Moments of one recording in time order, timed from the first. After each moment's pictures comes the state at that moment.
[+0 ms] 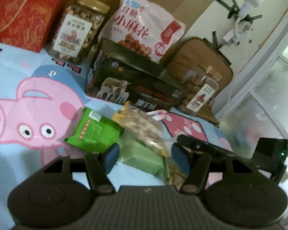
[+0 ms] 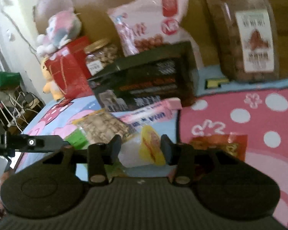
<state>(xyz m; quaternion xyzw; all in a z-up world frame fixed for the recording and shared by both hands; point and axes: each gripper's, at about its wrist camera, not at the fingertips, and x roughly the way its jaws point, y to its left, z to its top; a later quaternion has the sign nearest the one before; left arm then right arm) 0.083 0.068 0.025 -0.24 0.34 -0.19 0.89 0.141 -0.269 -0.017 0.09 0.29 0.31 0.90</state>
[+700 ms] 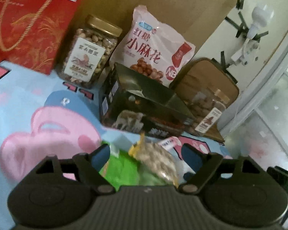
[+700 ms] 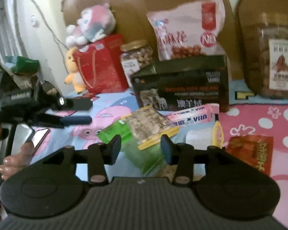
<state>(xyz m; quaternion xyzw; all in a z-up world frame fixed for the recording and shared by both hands) 0.123 0.099 0.042 -0.25 0.32 -0.17 0.90 0.121 -0.233 -0.008 0.06 0.30 0.35 0.89</state>
